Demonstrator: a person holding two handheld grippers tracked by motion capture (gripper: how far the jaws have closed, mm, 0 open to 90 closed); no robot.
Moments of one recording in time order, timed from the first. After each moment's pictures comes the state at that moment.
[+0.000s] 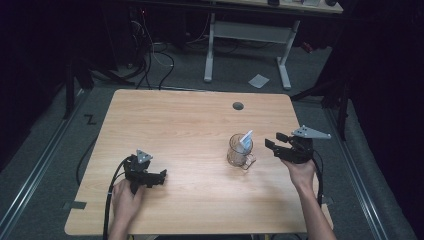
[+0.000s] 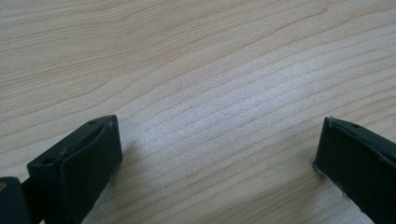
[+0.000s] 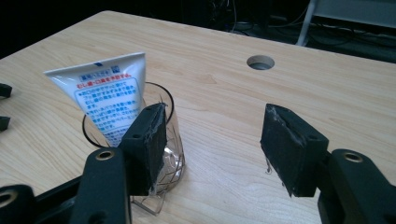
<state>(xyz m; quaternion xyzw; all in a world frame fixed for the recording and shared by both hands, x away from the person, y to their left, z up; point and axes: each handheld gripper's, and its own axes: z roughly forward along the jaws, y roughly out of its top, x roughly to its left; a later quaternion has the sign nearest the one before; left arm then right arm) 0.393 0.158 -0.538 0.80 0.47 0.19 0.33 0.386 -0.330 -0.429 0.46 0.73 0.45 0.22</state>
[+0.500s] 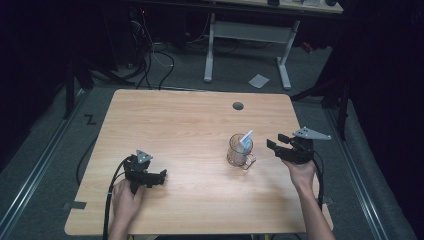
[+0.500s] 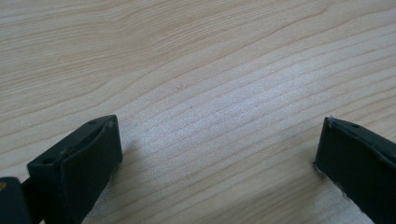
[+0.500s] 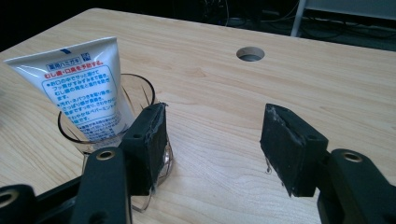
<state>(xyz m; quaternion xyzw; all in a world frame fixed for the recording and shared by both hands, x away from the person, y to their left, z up) 0.393 0.158 -0.538 0.79 0.47 0.19 0.33 0.389 -0.337 -0.440 0.48 0.72 0.45 0.22</state>
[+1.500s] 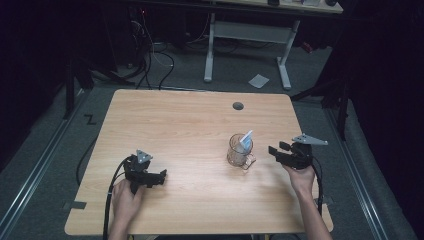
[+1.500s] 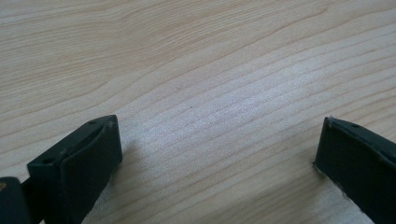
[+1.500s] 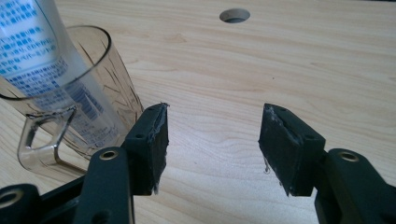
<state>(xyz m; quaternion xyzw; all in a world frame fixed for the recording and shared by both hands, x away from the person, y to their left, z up) 0.393 0.158 -0.538 0.79 0.47 0.19 0.33 0.391 -0.349 -0.474 0.51 0.72 0.42 0.21</state>
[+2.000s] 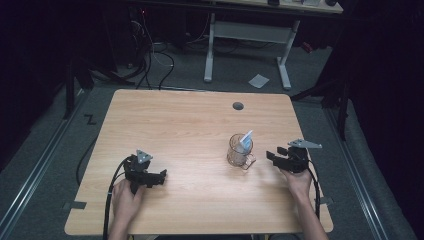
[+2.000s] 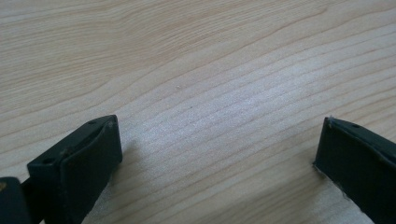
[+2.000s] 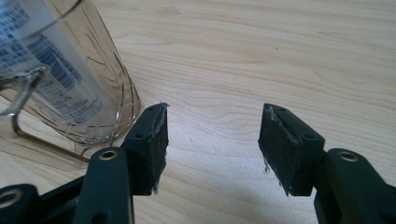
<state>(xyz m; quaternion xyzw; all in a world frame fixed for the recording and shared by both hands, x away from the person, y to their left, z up) 0.393 0.158 -0.538 0.79 0.47 0.19 0.33 0.391 -0.346 -0.496 0.53 0.73 0.39 0.20</state>
